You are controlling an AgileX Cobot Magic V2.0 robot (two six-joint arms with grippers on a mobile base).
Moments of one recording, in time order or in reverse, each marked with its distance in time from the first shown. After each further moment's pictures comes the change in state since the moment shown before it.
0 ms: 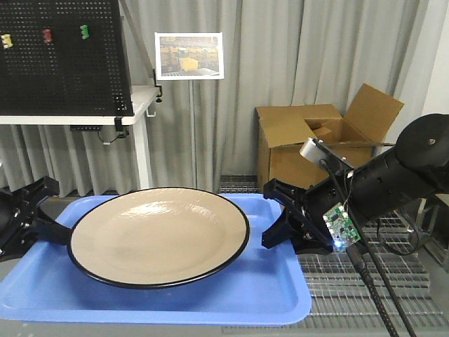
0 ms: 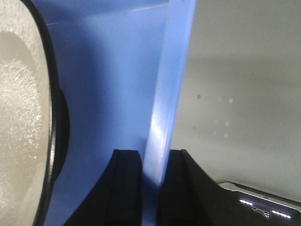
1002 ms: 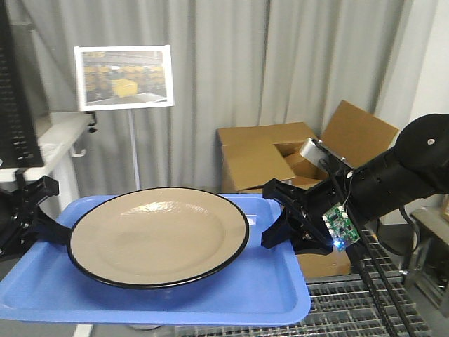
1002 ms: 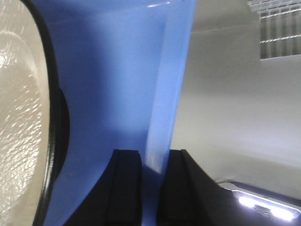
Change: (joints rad) left arm 0.000 0.000 0.000 0.000 0.000 0.000; right arm 0.000 0.000 0.000 0.000 0.000 0.000
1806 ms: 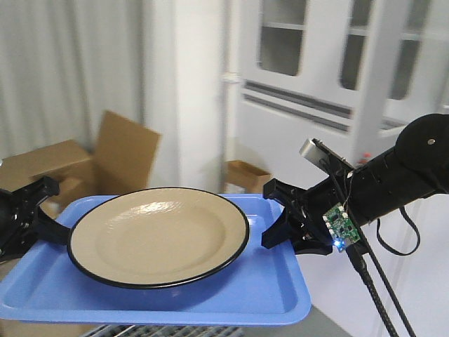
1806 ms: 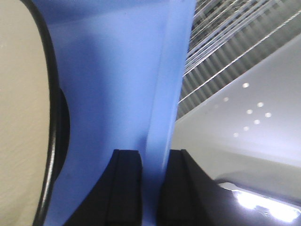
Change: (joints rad) left arm 0.000 0.000 0.000 0.000 -0.002 0.000; right arm 0.000 0.000 0.000 0.000 0.000 0.000
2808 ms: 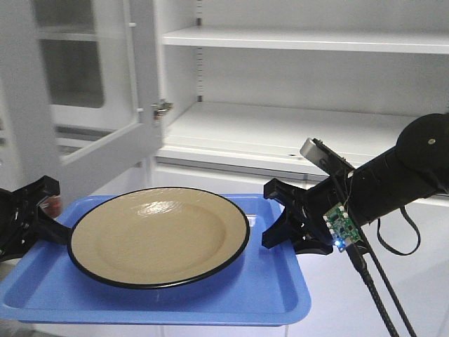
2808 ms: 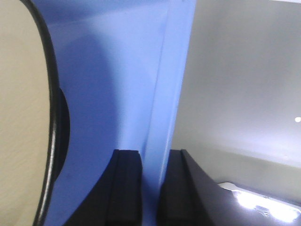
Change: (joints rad) left arm 0.000 0.000 0.000 0.000 0.000 0.000; right arm 0.000 0.000 0.000 0.000 0.001 0.000
